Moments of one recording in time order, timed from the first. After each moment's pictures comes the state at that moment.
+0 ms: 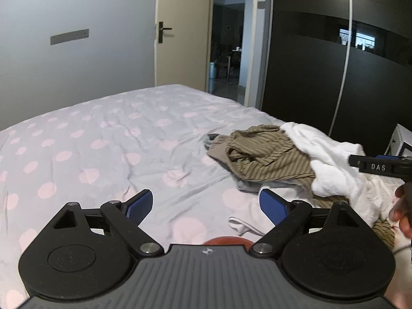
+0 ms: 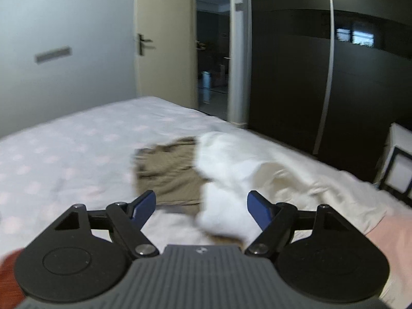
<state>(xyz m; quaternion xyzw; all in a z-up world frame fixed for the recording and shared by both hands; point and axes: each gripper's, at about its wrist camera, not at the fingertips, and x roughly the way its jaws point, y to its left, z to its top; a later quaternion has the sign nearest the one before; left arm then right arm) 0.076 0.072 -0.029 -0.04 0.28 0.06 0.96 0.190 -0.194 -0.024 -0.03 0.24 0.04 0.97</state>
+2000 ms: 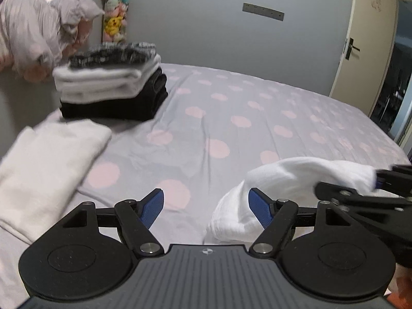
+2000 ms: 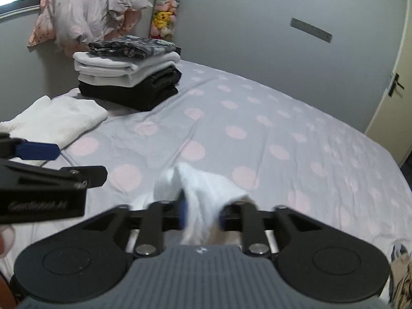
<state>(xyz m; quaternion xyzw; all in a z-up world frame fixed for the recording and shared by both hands) -0.088 0.378 -0.071 -0.20 0.26 0.39 0.86 0.047 0.272 -0.054 -0.24 0.22 0.51 0.80</state>
